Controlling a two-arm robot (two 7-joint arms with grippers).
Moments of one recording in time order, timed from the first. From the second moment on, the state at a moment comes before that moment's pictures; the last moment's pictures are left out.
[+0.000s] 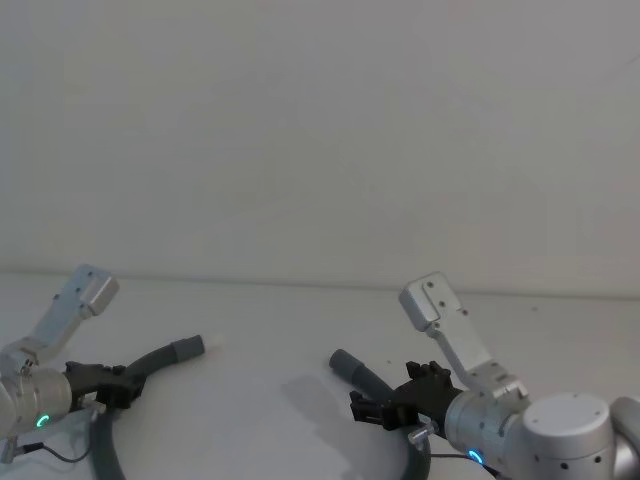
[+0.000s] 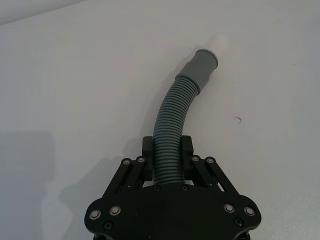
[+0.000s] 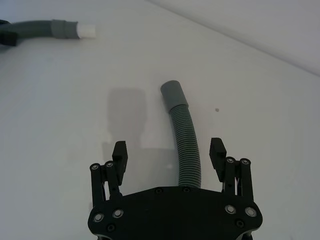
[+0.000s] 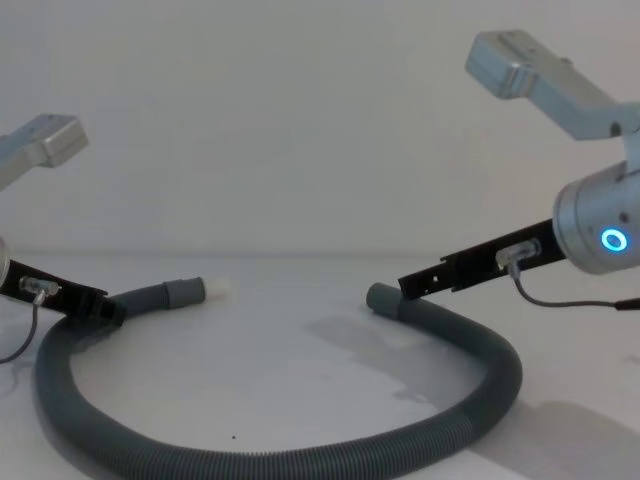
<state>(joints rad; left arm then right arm) -0.64 0.37 0.36 -1.13 -0.26 0.57 -0.37 0.46 0.22 -0.42 -1.53 0.12 0.73 0.24</state>
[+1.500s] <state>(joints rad) -0.64 0.37 0.36 -1.13 -0.26 0.57 -0.37 0.57 0.12 -0.39 -1.26 0.09 0.77 0.24</state>
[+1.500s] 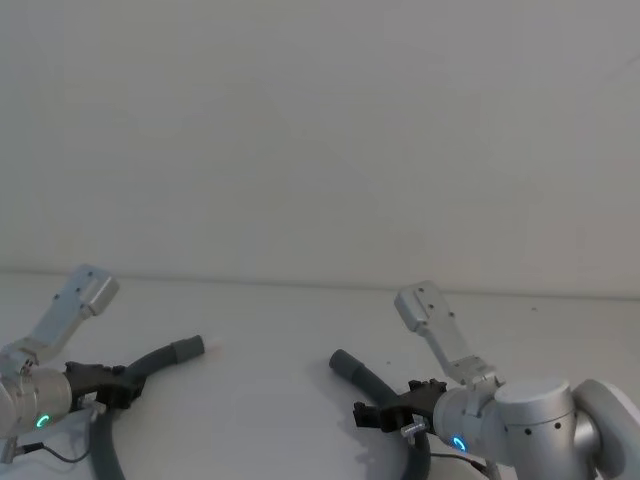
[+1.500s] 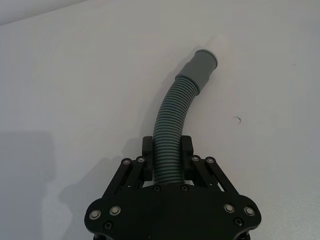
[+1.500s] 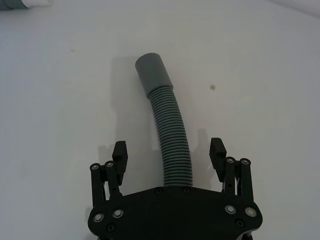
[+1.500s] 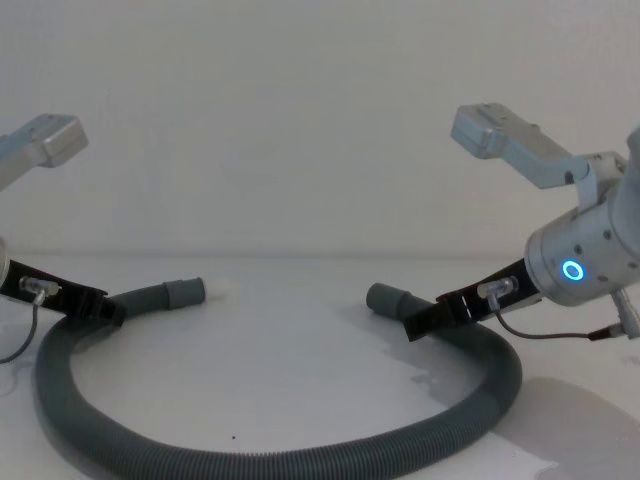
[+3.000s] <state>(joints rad) -0.64 0.37 0.36 -1.13 -0.26 0.57 -0.37 0.59 0.09 -0.33 -1.22 0.12 0.83 0.23</state>
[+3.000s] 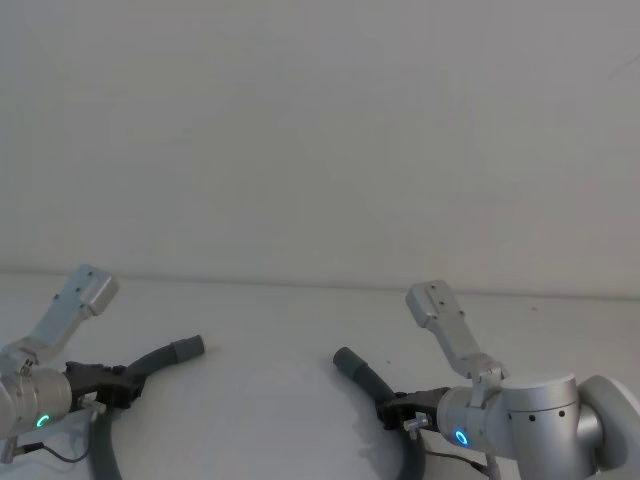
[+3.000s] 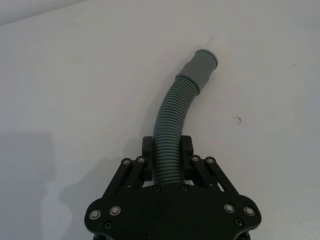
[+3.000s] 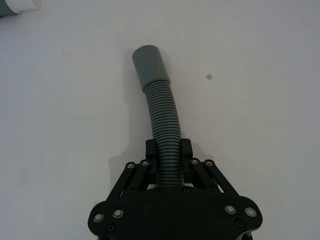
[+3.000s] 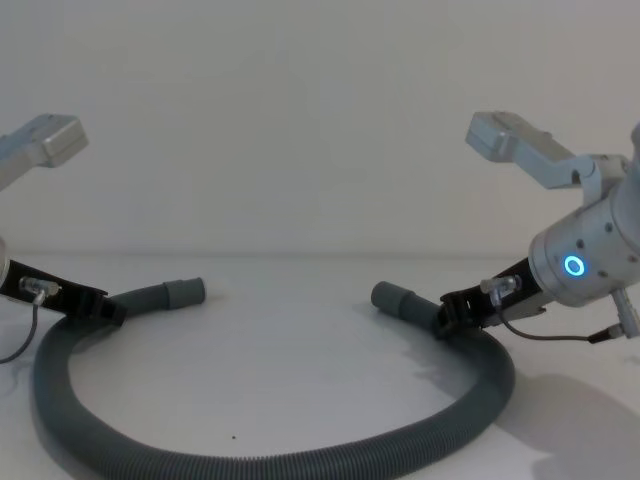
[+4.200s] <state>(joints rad) -0.65 0.40 0.38 -1.13 -0.24 0.52 -0.44 0.58 0.15 -0.37 -1.24 0.12 0.70 0.37</state>
